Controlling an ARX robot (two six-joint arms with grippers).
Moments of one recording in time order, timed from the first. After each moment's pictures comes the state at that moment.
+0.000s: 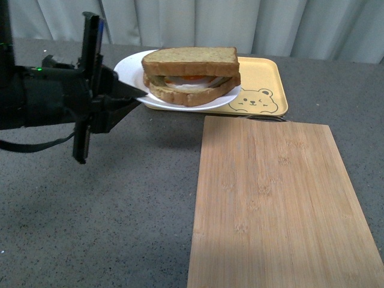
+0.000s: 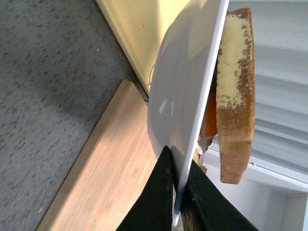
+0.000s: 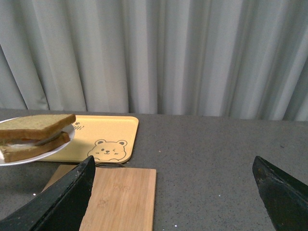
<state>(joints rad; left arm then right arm) -0.19 2.03 0.79 0.80 0.47 -1.31 0.00 0.00 0.00 0.00 0.00 0.00</state>
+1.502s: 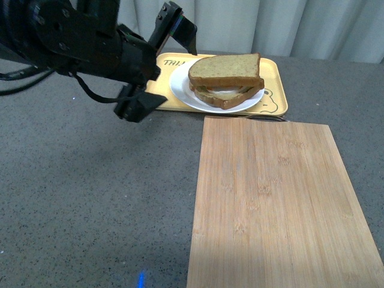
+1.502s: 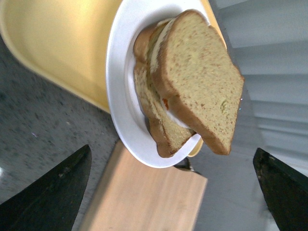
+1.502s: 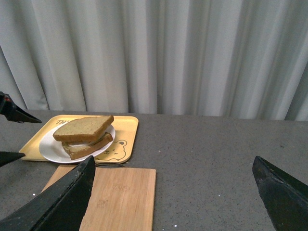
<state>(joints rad) -0.30 2.19 1.24 0.37 0.24 -1.02 0.00 0.00 0.00 0.00 0.00 0.00</state>
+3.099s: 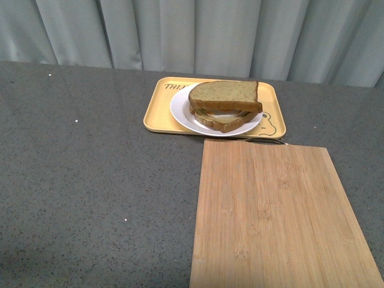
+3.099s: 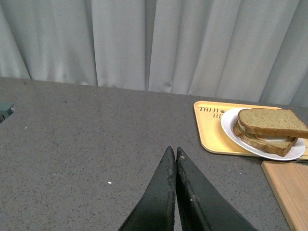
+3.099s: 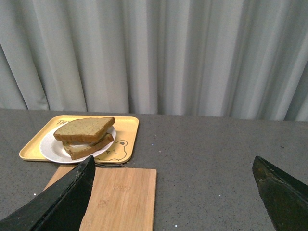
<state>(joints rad) 0.00 0.83 0.03 0.79 0.00 -0.01 0.00 0.00 0.00 0.00 0.00 0.00</state>
